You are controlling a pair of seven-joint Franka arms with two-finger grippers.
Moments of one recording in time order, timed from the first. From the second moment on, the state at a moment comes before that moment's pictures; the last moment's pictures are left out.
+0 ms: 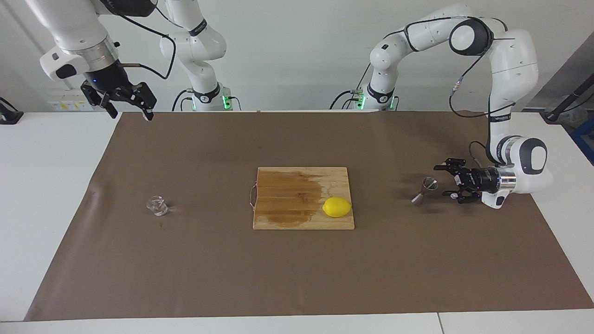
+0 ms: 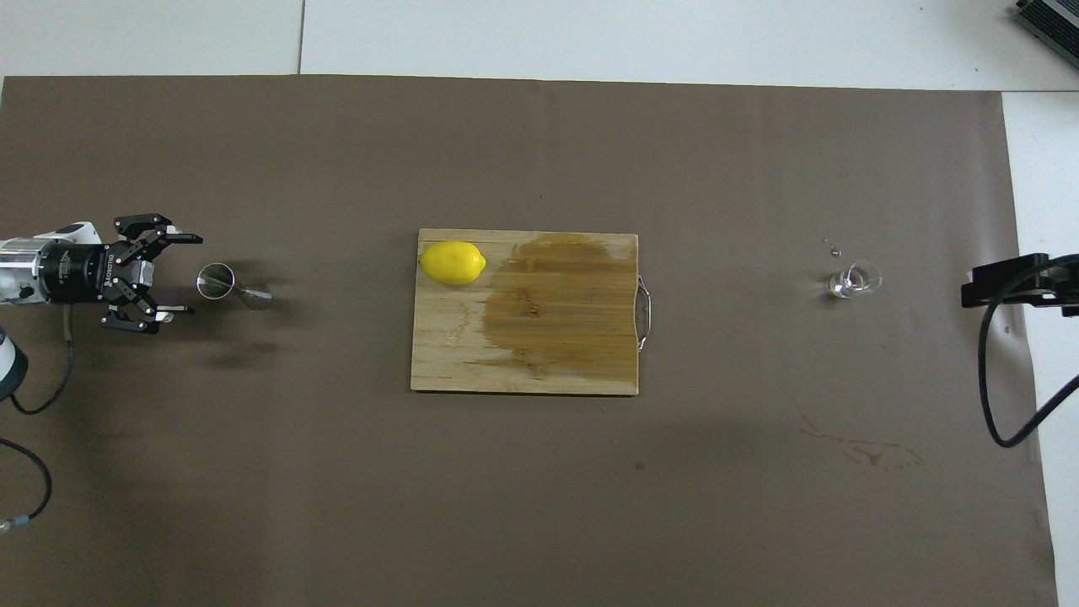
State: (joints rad) left arm 0.73 0.75 -0.40 -1.60 -1.04 1.37 -0.86; right arm 0.06 -0.08 -0.11 -1.64 0.00 1.55 0.06
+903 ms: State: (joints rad) left arm 0.73 0.79 -0.40 -1.62 -1.03 1.42 -0.82; right arm 0.06 -0.08 -0.11 -1.64 0.00 1.55 0.06
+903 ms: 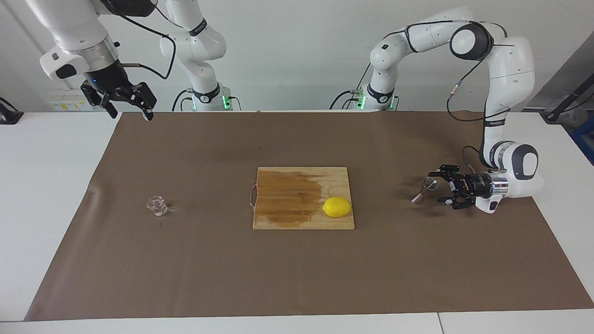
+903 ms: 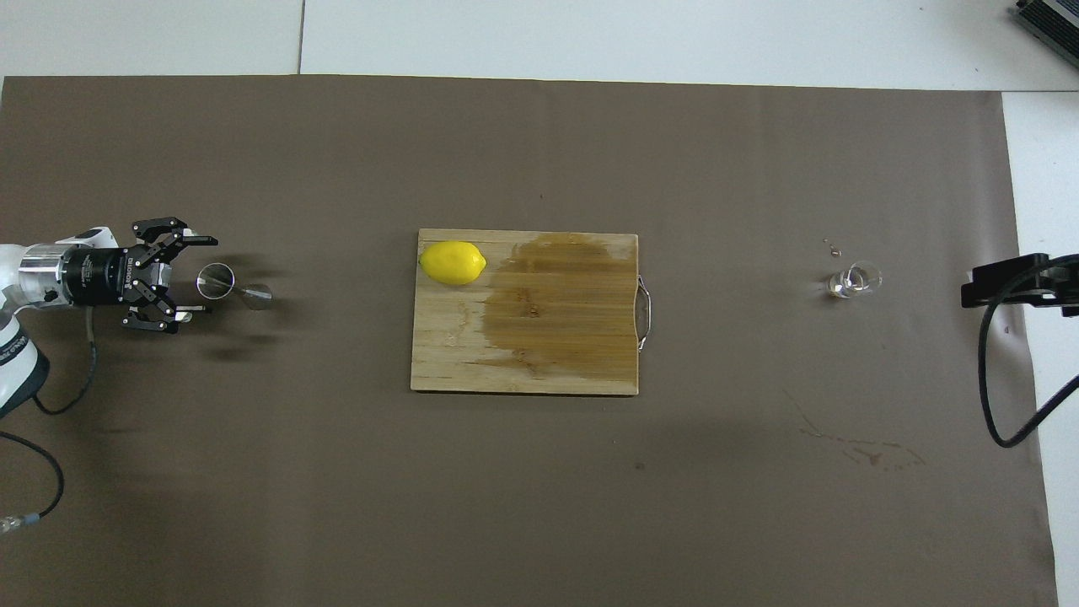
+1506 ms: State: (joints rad) left arm 0.73 0.79 -0.40 -1.63 -1.03 1.42 -0.81; right arm 0.06 -0.08 -0.11 -1.64 0.00 1.55 0.06
